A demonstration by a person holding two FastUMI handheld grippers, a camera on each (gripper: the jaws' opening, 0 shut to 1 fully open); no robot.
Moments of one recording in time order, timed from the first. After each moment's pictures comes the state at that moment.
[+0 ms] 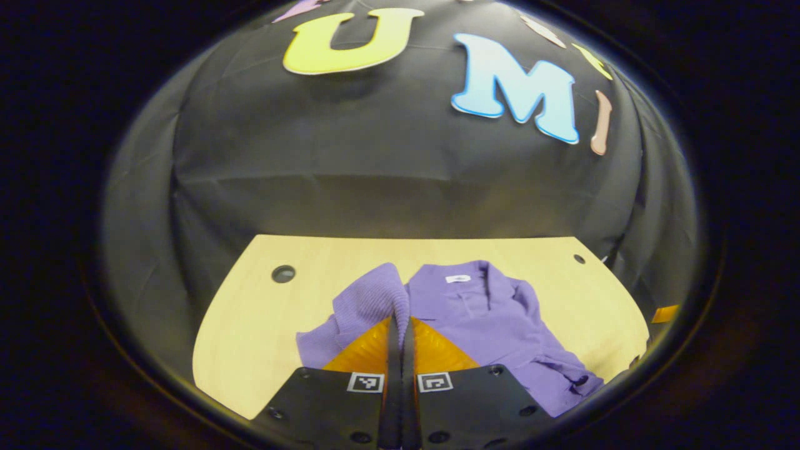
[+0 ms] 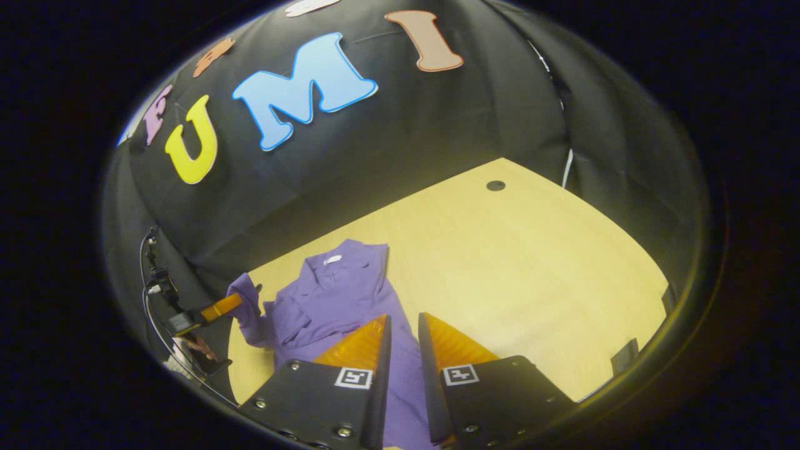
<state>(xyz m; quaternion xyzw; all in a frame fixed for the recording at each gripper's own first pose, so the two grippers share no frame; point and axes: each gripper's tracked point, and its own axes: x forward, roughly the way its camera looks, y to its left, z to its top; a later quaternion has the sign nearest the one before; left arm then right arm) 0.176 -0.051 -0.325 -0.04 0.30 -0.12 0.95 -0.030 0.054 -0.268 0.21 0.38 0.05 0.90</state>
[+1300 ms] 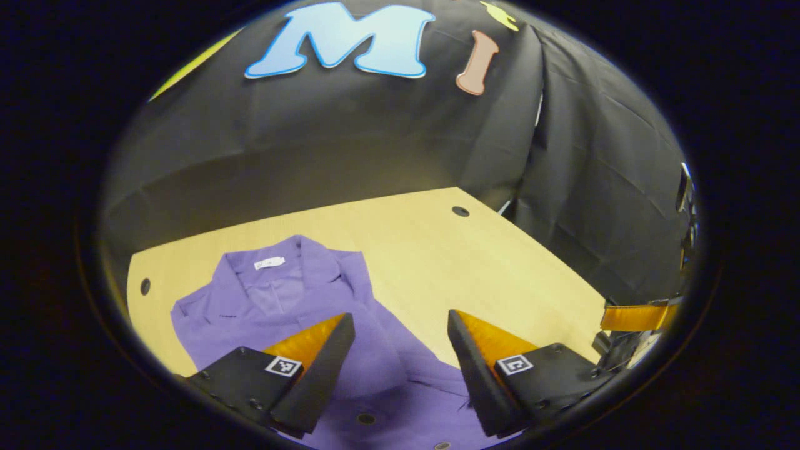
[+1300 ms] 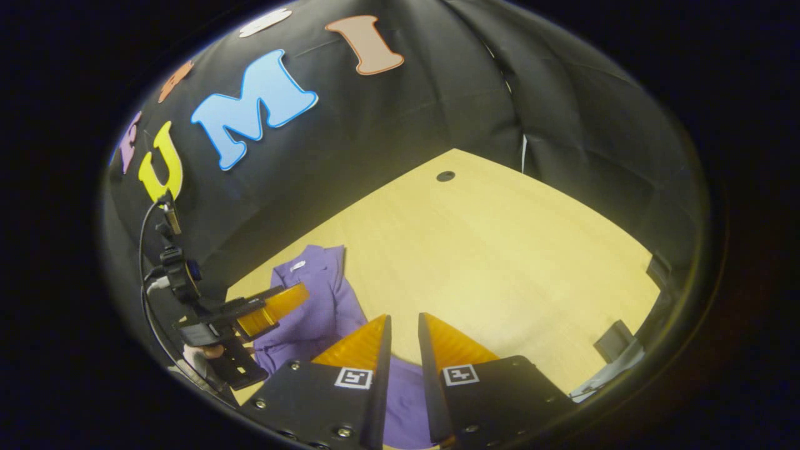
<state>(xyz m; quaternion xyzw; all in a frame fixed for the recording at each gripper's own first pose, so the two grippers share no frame) 0.109 -0.306 -0.351 0.01 0.35 -0.34 0.88 -0.056 -0.003 -0.295 0.25 0.40 0.00 0.88</state>
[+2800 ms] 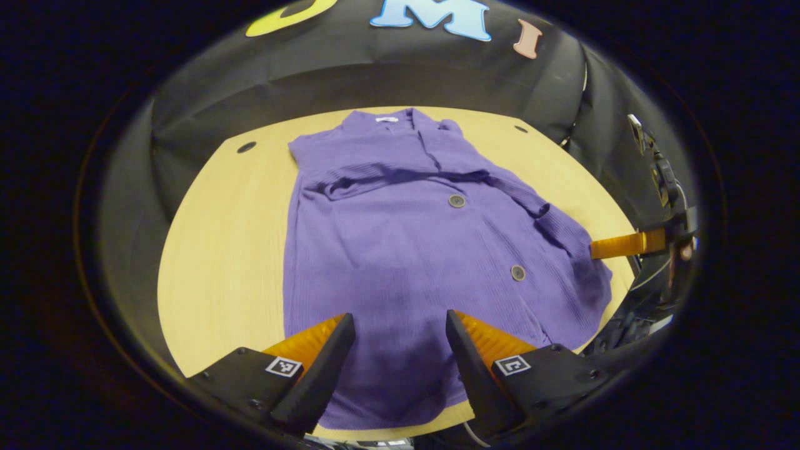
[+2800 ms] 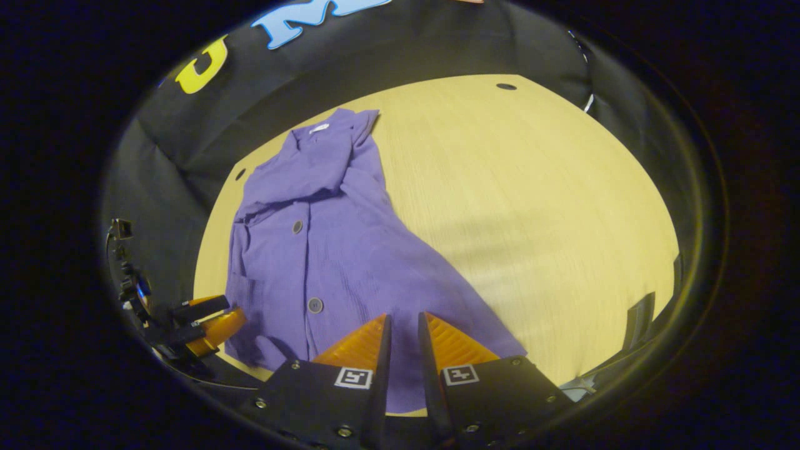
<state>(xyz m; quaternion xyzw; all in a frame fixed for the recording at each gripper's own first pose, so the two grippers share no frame) -0.128 -0.065 -0.444 0.02 0.49 -0.17 0.85 -0.176 0.067 -0.394 0.13 0.58 0.14 0.79</state>
